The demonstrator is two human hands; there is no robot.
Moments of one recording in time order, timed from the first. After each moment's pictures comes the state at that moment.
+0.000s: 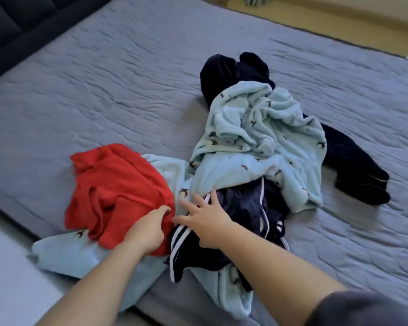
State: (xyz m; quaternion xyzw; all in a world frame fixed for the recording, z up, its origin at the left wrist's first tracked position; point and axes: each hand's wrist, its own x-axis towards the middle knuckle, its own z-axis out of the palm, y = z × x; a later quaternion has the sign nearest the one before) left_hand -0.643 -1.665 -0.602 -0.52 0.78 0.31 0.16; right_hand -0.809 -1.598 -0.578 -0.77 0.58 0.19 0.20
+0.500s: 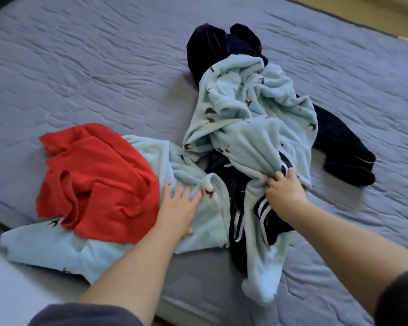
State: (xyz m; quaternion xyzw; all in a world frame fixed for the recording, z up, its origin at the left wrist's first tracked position) left_hand -0.721 -1.628 -0.641 -0.29 0.92 0.00 0.26; right_hand -0.955 -1.527 -0.596 -0.60 0.67 0.43 0.08
